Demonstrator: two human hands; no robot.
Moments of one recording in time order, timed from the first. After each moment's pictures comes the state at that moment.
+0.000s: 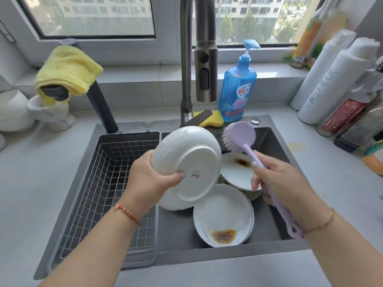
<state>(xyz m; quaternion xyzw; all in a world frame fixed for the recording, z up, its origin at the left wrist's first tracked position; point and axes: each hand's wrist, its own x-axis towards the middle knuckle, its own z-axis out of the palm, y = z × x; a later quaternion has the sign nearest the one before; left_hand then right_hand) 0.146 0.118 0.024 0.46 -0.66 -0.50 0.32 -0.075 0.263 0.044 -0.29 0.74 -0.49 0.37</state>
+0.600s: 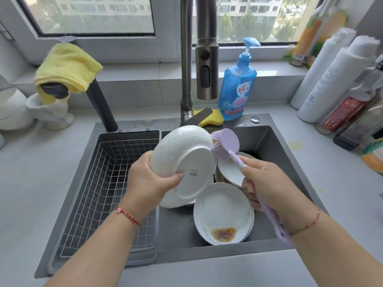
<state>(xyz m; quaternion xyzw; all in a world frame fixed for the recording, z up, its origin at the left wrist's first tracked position) 0.150 0.123 0.018 0.45 -0.67 -0.47 0.34 -0.034 0.254 0.080 -0.24 0.71 -0.48 0.46</state>
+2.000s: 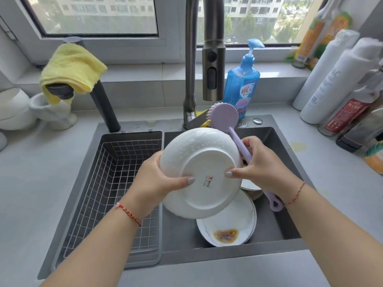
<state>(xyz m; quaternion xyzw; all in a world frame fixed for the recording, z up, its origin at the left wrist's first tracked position) 0.153 0.112 0.019 0.37 -0.63 -0.63 0.27 -0.075 0.220 0.046 -0.46 0.79 -0.30 0.26</state>
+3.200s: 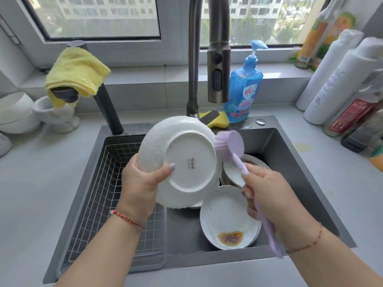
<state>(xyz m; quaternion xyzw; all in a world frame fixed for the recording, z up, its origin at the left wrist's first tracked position) 0.167 0.104 0.009 0.38 -0.49 -0.65 0.44 -0.010 0.250 0.064 -0.20 0.70 -0.53 0.43</state>
